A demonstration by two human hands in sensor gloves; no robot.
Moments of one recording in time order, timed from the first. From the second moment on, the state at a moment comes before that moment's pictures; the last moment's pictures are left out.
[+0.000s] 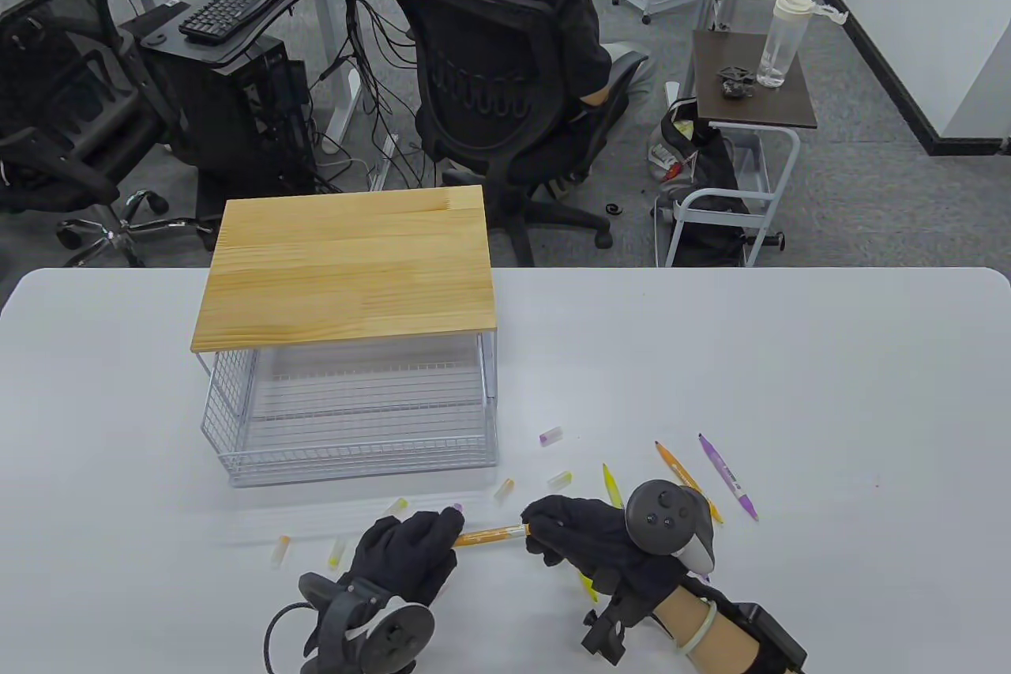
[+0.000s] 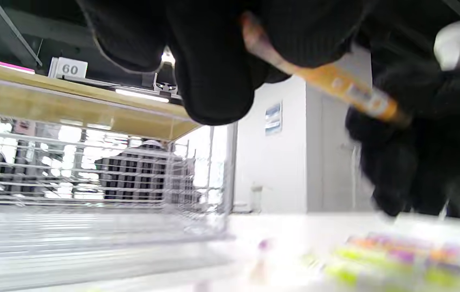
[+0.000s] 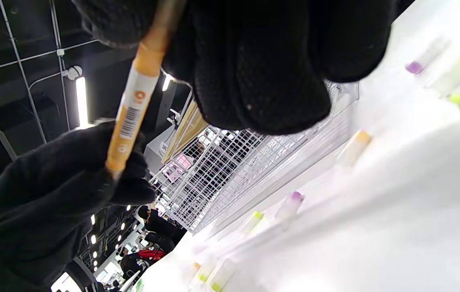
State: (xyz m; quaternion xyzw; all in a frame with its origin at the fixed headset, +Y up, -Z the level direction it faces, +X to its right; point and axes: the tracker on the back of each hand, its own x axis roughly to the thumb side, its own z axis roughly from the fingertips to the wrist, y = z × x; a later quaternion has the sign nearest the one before) left_hand -0.149 -0.707 -0.227 0.19 -0.21 0.01 0.96; right_hand 0.103 -0.738 -0.304 0.30 0.03 0.82 0.48
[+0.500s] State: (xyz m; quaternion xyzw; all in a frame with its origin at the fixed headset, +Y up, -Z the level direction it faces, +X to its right) left_hand -0.152 -0.713 -0.230 0.21 -0.17 -0.05 0.96; right_hand 0.107 -0.724 -0.293 0.30 -0.08 0.88 0.36
